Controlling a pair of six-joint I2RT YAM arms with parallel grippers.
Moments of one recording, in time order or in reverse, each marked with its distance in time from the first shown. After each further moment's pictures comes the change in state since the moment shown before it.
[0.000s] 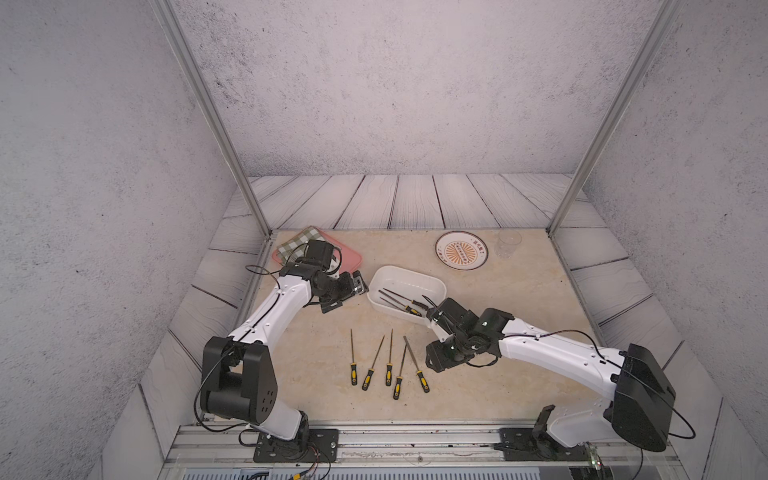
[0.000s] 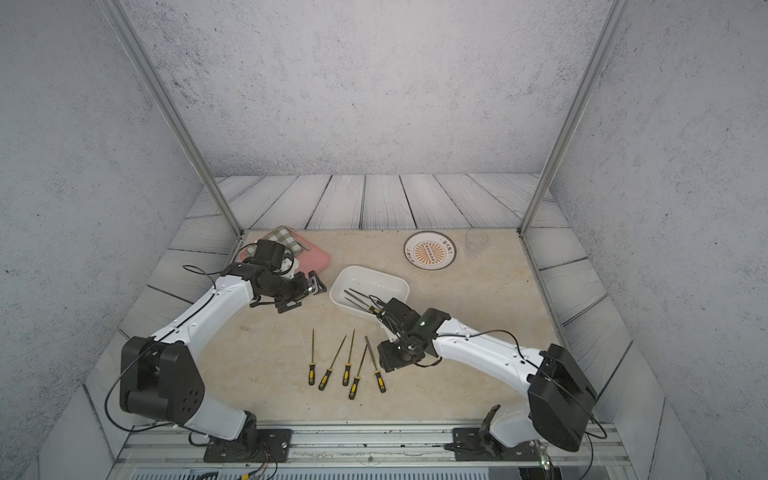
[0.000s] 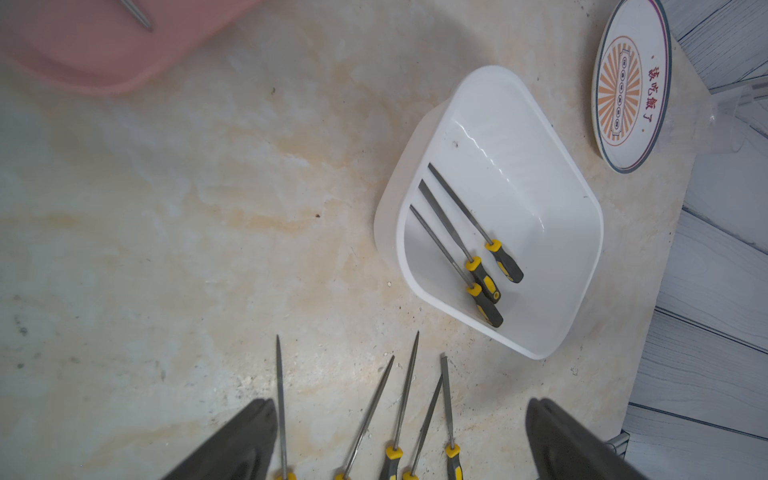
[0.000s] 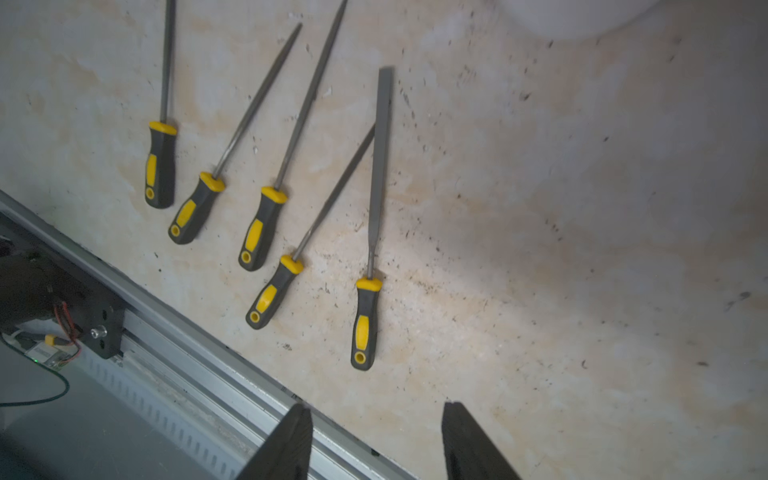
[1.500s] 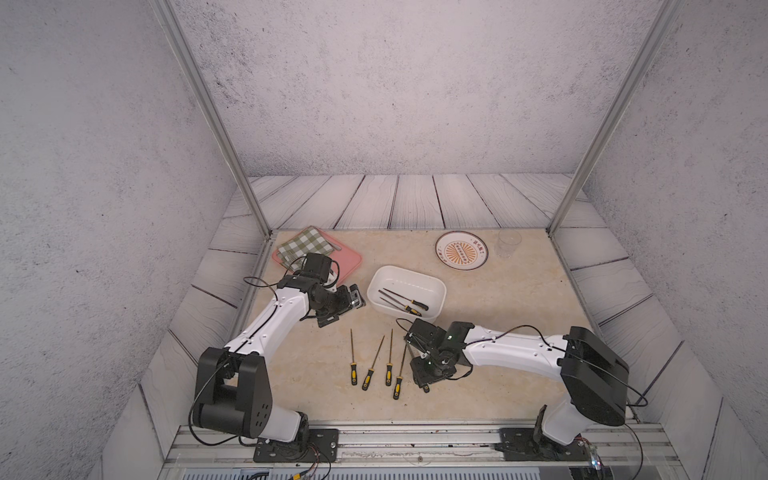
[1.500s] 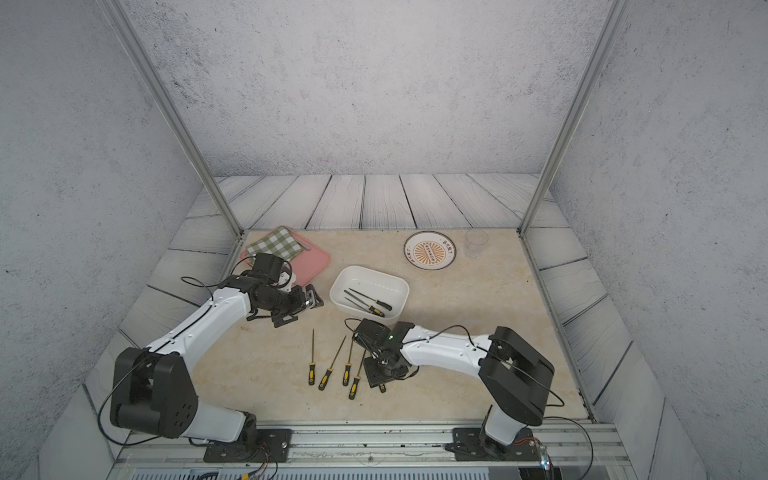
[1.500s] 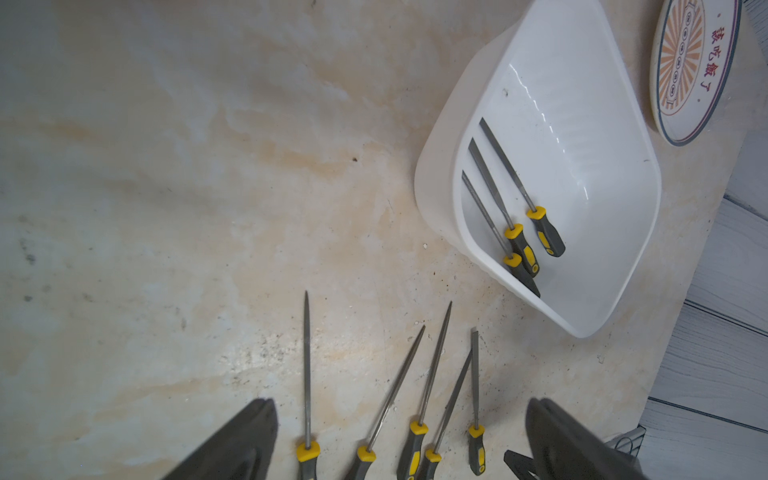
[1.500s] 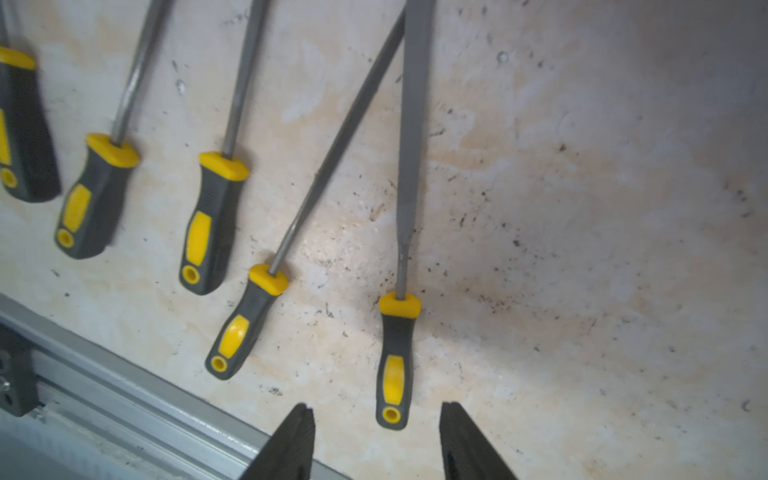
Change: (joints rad) left arm 0.006 -0.055 -0.124 0.008 -0.011 0.001; right arm 0.149 0.255 0.066 0.057 0.066 0.118
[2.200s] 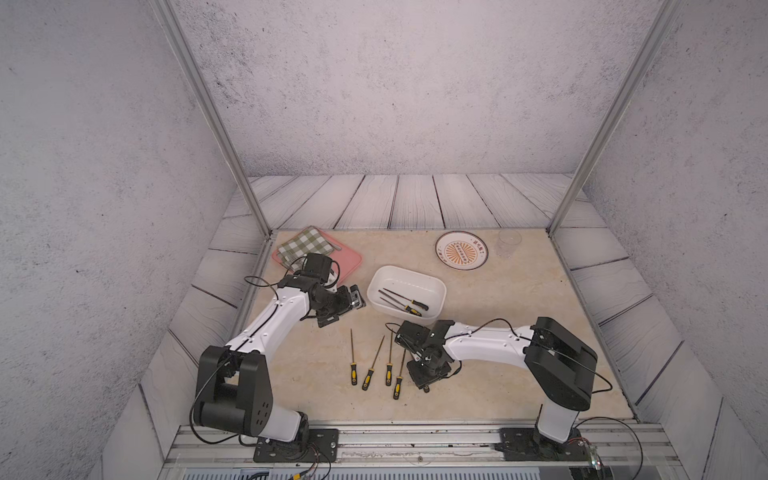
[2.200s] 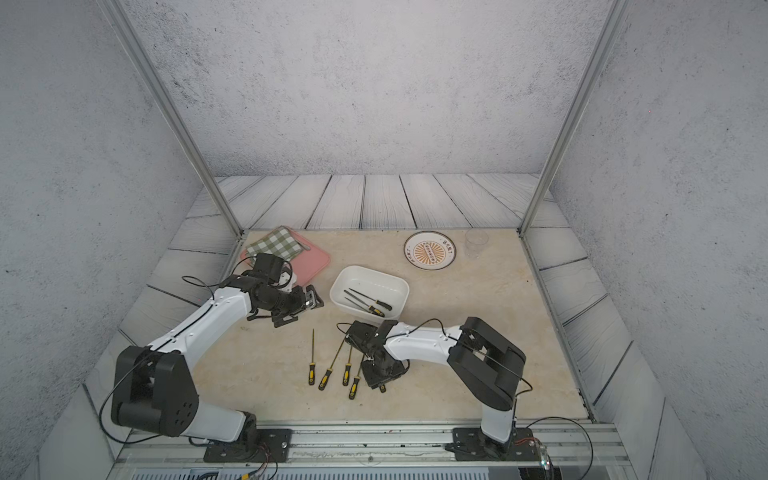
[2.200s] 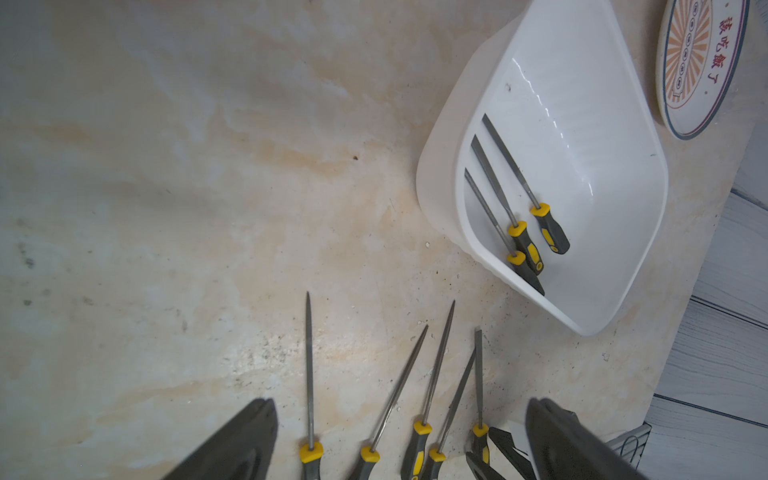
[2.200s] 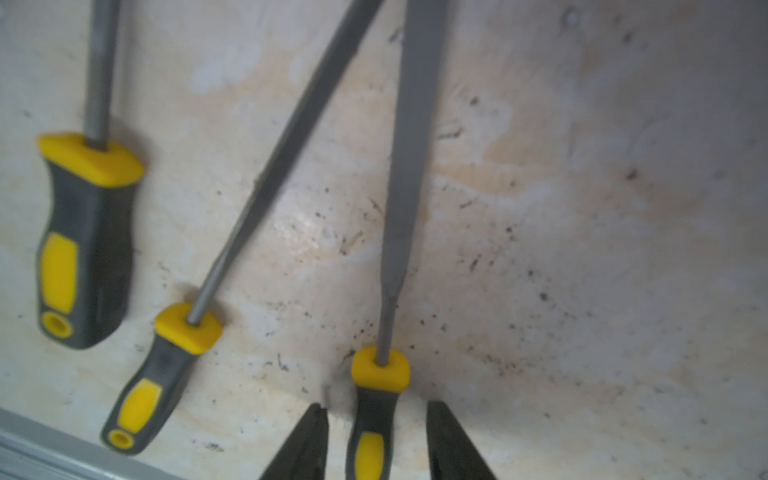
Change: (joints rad) left arm 0.000 0.010 0.000 -0.002 0.001 0.015; right arm 0.000 0.150 0.073 -0.048 0.021 -0.082
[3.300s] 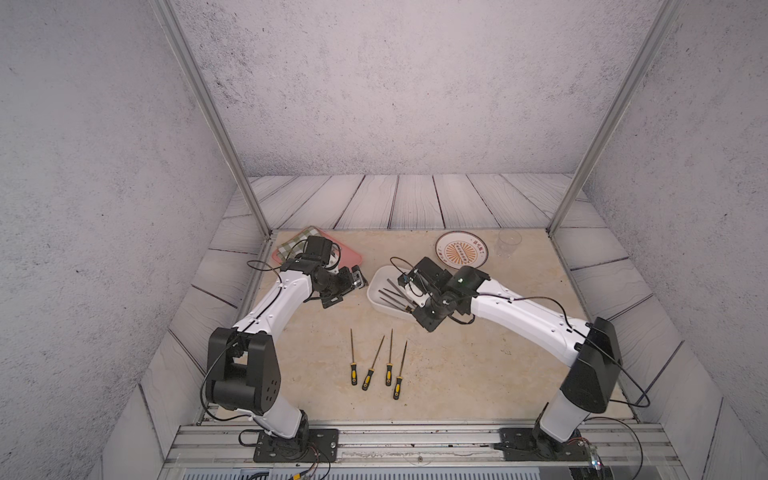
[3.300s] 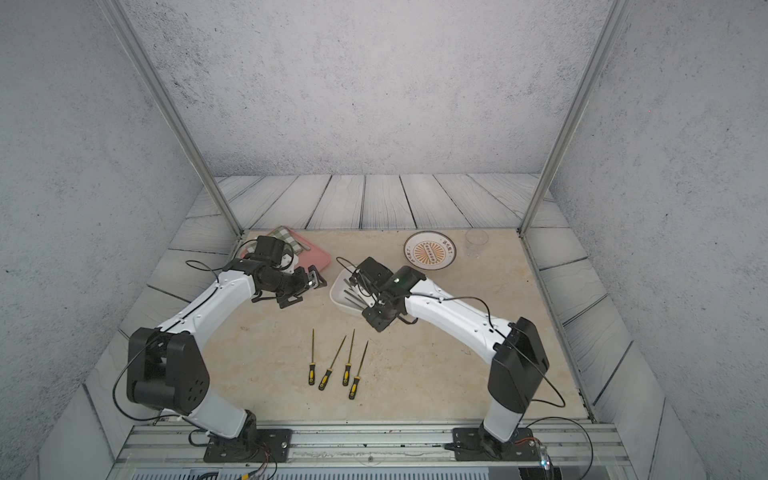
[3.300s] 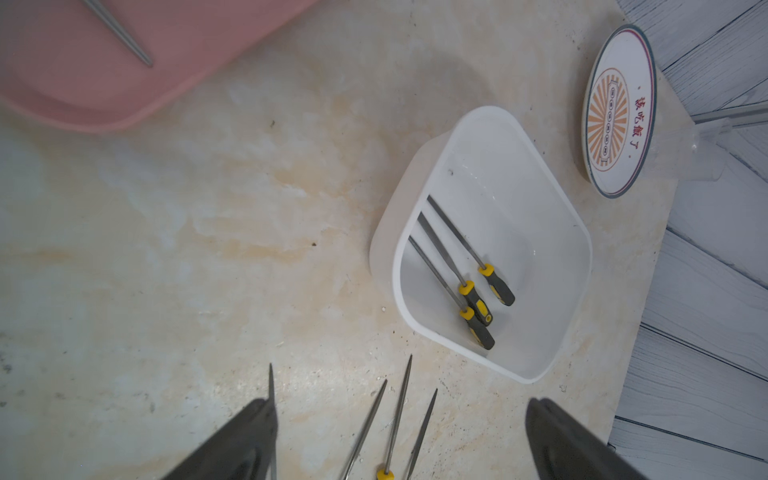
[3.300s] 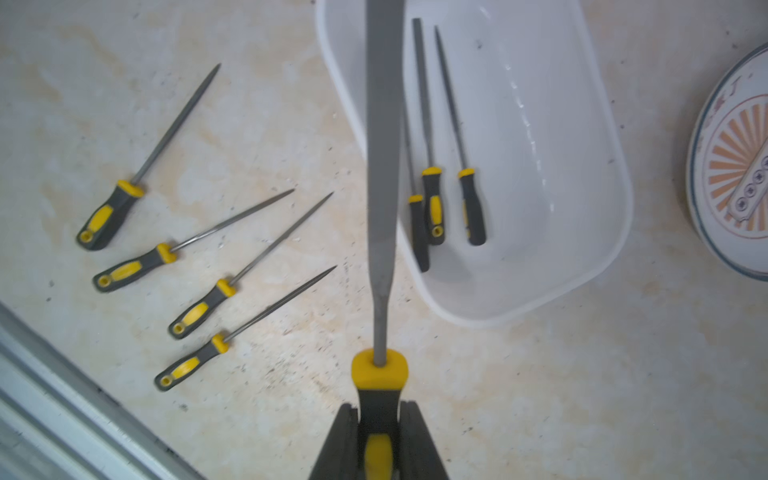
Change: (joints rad) left arm 0.017 0.121 0.190 0.024 0.030 -0.027; right arm -0.230 -0.048 0.494 -0.258 0.176 -0.632
